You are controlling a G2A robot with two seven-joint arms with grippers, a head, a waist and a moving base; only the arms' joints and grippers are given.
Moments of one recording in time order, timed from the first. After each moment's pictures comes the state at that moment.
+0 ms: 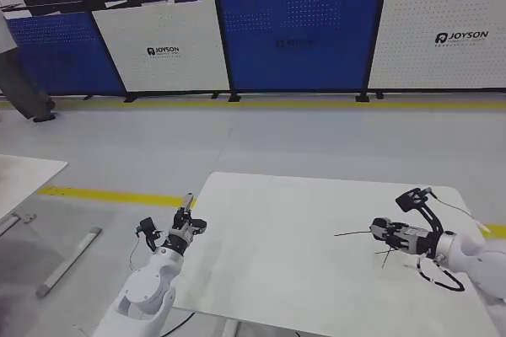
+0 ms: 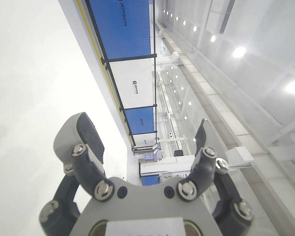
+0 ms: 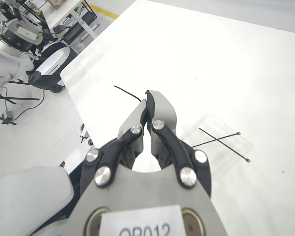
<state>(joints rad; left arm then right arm) 1.73 -1.15 -1.60 -1.80 -0.42 0.00 0.00 -1.07 -0.89 1.16 -1.60 -0.36 -0.33 0.86</state>
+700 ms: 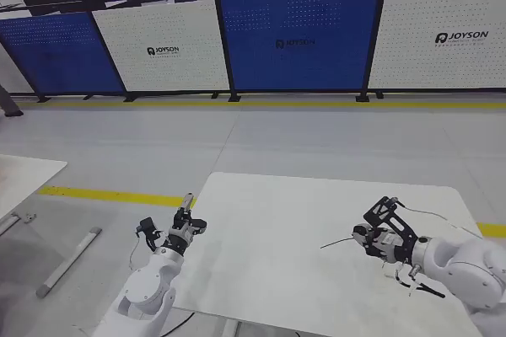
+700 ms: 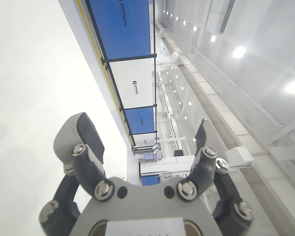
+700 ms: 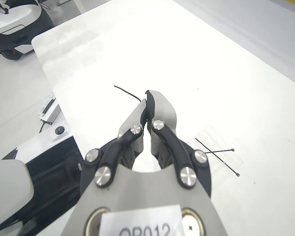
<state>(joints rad) 1.73 -1.15 -1.60 -1.80 -0.42 0.00 0.00 -1.03 -0.84 0.99 -1.75 -0.55 -0.34 0.80</state>
